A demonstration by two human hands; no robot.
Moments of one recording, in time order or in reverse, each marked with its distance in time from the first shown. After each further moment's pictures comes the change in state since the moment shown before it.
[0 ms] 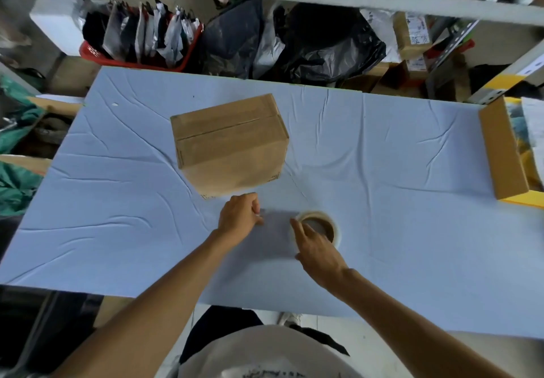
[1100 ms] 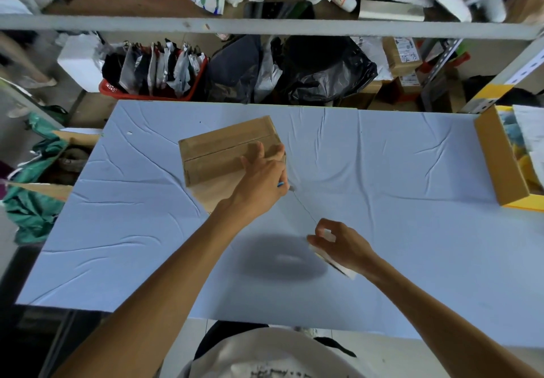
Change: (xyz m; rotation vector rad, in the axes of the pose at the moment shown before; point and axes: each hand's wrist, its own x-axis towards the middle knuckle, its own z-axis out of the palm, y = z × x) left_hand -0.014 0.122 -0.100 0.302 -0.039 0.336; right_hand -0.012 0.026 -0.060 0.434 0.053 0.324
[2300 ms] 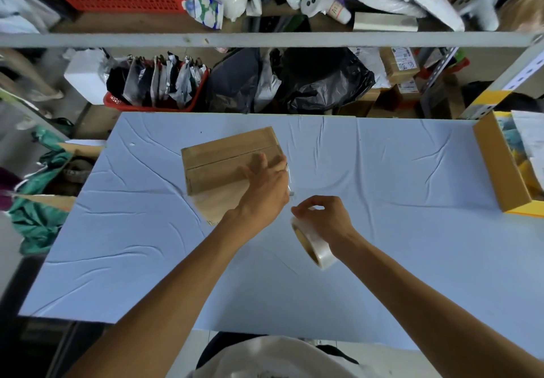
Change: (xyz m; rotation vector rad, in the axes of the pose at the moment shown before) left_hand 0.001 0.017 0.001 0.277 0.001 -0.031; right_hand 0.013 -0.072 -0.022 0.564 0.199 0.175
